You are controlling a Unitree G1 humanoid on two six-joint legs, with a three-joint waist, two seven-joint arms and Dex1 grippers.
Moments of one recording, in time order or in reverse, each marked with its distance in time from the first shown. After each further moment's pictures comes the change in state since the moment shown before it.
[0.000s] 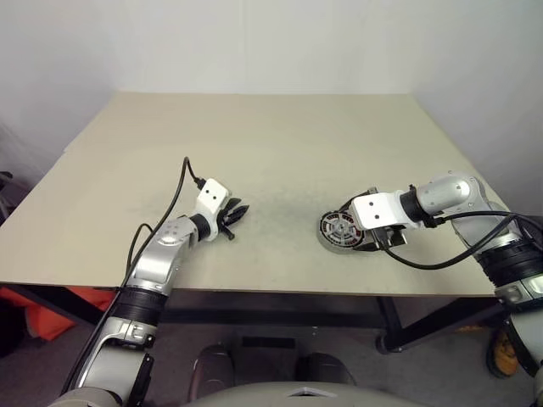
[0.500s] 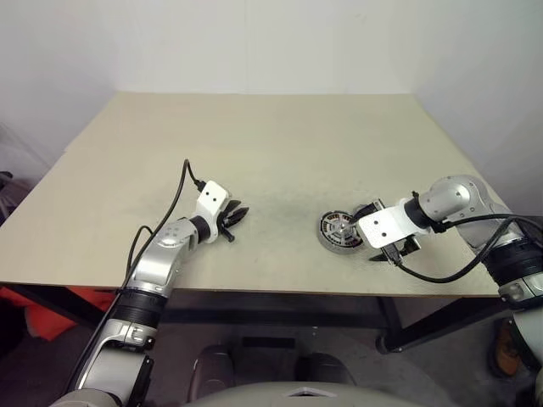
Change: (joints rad) left arm 0.012 0.000 0.000 -0.001 0.000 0.001 0.007; right arm 0.001 -0.015 0.027 0.059 -0.111 -0.156 0.066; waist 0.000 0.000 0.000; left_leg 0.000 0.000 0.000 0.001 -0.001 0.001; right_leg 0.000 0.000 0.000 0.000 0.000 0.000
